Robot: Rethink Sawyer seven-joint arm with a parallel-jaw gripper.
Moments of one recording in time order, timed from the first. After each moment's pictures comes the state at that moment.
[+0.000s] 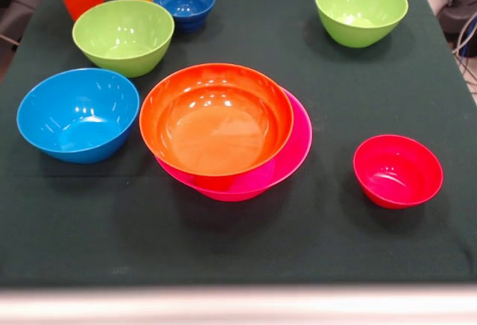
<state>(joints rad) -1.25 -0.61 0.56 1.96 -0.70 0.52 1.57</state>
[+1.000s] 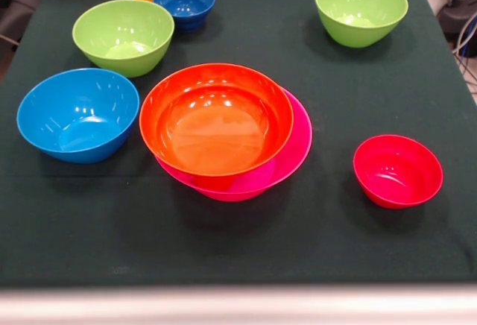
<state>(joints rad) -1.45 -0.63 0.40 2.00 -0.77 0.45 1.57</state>
